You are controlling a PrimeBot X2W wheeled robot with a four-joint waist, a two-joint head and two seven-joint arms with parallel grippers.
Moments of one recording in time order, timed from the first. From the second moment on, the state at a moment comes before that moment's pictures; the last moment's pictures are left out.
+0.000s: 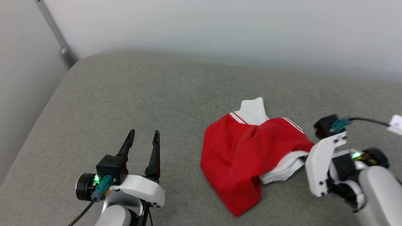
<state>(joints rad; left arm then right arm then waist) -0.18 0.18 -0.32 0.19 -0.35 0.11 -0.22 -0.33 -0.27 0.26 0.25 0.39 0.13 0.78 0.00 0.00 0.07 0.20</state>
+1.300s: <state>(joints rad) -0.07 0.26 -0.28 0.09 -0.38 0.18 -0.15 -0.07 -0.26 -0.26 0.18 0.19 0.13 0.13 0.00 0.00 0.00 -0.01</state>
